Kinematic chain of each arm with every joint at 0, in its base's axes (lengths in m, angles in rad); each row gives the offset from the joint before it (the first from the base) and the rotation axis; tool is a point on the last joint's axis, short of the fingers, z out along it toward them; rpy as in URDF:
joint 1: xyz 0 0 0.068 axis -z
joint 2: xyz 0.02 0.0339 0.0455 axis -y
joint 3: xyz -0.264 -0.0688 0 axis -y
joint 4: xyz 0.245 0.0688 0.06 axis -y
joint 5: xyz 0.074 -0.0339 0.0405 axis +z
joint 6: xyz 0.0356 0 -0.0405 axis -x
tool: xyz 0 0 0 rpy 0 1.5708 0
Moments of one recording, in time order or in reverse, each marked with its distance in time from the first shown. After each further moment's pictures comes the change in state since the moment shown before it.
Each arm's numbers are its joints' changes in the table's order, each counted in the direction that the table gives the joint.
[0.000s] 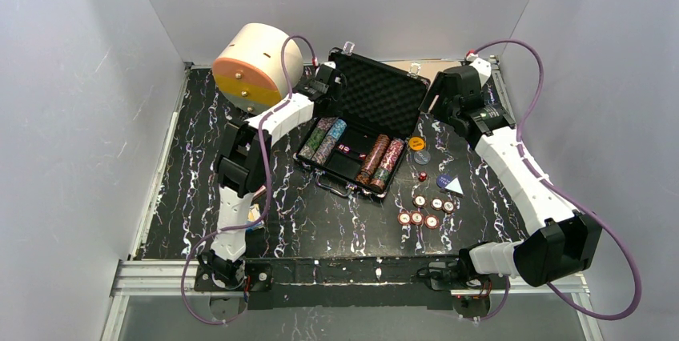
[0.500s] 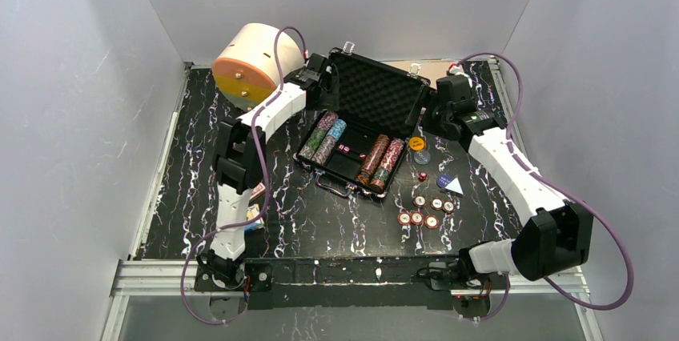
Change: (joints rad) left arm -0.045 -0.042 0.176 -0.200 0.031 -0.052; right arm 0.003 -0.021 -0.097 0.045 0.219 0.009
